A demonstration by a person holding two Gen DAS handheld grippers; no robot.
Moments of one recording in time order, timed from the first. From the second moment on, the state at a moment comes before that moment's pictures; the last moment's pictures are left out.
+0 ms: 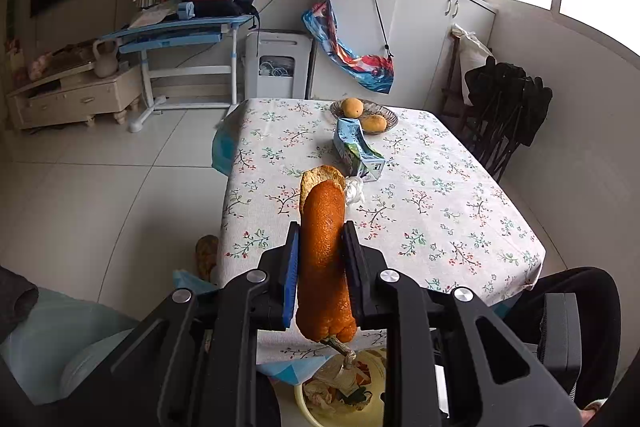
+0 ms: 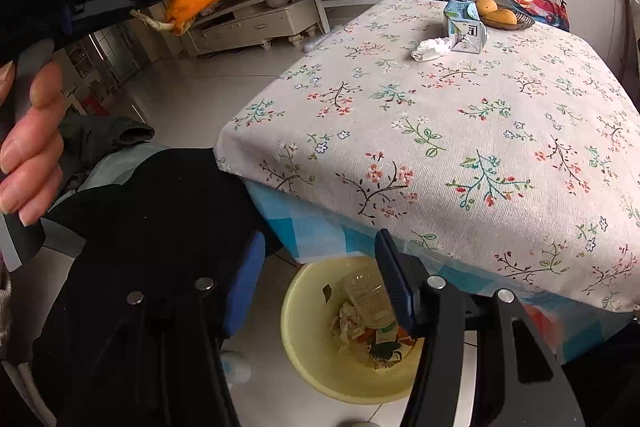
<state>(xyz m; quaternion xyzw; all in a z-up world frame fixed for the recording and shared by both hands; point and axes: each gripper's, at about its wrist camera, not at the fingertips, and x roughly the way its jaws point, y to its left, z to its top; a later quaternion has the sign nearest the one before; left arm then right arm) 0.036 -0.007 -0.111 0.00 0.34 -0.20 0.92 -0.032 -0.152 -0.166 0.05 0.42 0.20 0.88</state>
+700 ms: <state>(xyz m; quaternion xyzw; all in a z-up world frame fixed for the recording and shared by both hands) -0.016 -0.054 -0.210 0.06 0.51 -0.30 0.81 -0.008 -0.250 -0.083 0.13 0.31 0.10 0.94</state>
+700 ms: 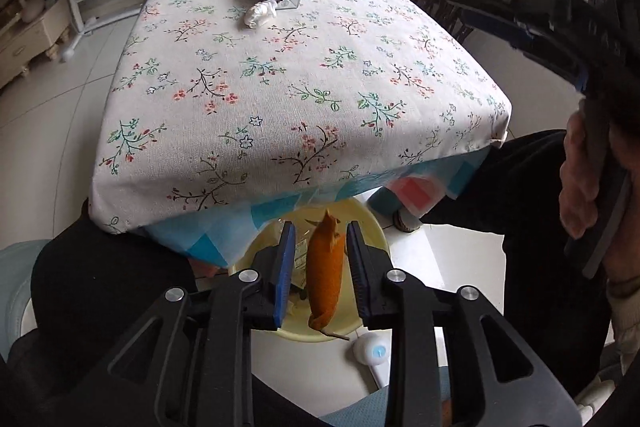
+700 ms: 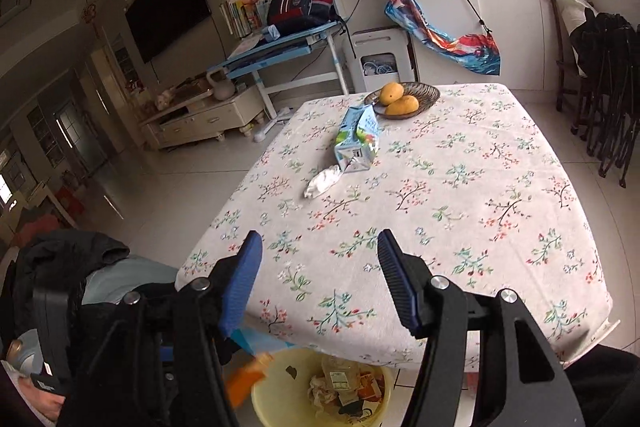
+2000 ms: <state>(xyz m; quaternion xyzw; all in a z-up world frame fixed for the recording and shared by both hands) 0.274 -0.139 -0.242 0.08 0.47 -0.11 0.87 0.057 -0.276 -0.137 0.21 0.37 0.09 0.90</state>
